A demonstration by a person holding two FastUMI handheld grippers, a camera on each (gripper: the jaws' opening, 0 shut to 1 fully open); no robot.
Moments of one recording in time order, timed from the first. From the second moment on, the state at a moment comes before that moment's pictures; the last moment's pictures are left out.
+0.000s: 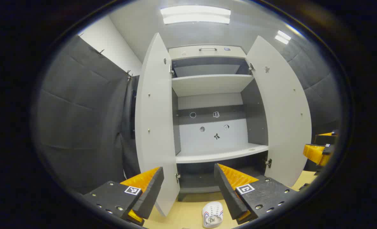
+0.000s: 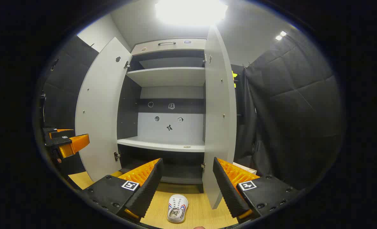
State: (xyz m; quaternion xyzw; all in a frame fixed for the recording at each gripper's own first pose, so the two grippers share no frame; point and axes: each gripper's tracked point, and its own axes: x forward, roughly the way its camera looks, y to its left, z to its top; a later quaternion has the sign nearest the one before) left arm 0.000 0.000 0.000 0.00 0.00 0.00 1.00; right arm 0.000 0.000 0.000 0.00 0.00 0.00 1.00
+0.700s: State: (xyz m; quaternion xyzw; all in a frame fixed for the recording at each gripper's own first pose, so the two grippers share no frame) left arm -0.002 0.011 -0.001 0.00 0.00 0.01 1.00; right arm 0.006 0.009 -0.003 0.00 0.01 0.00 1.00
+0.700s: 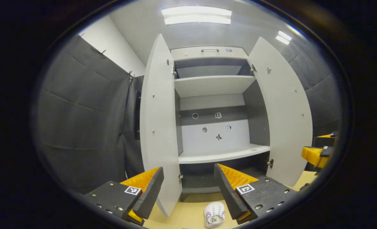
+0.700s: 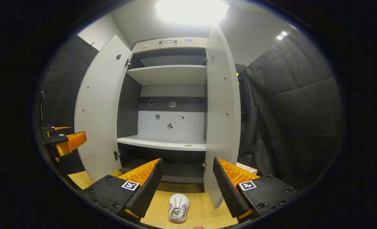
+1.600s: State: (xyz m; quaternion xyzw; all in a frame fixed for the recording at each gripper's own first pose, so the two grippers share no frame) left arm -0.016 0.051 -0.009 0.03 0.02 0.06 1.00; right arm 0.088 0.044 -0.118 -0.03 0.18 0.04 0.98
